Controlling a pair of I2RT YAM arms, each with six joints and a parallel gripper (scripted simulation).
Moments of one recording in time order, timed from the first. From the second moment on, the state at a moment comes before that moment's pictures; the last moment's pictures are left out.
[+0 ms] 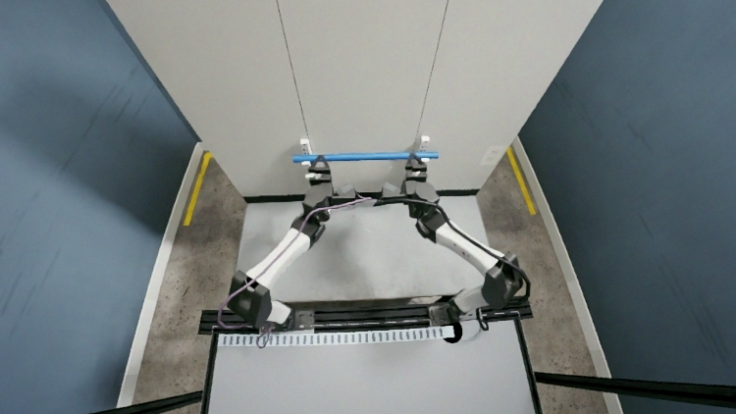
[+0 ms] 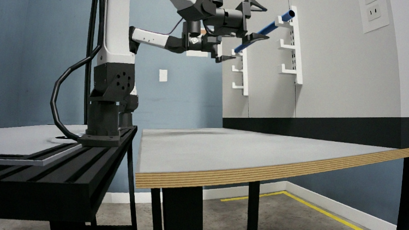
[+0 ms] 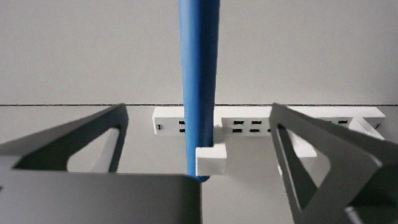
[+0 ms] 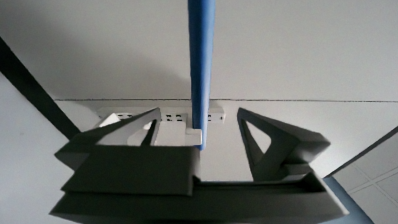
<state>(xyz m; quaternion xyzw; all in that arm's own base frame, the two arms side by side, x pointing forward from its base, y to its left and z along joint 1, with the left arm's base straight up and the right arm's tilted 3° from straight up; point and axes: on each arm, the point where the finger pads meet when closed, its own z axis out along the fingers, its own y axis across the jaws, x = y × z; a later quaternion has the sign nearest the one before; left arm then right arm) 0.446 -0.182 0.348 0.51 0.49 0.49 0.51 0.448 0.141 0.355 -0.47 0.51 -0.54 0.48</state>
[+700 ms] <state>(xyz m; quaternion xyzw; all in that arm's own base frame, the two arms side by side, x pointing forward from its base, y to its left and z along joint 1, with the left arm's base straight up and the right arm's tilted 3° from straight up) 0.468 -0.183 0.348 0.51 0.49 0.49 0.51 0.470 0.139 0.358 -0.47 0.50 -0.54 0.48</state>
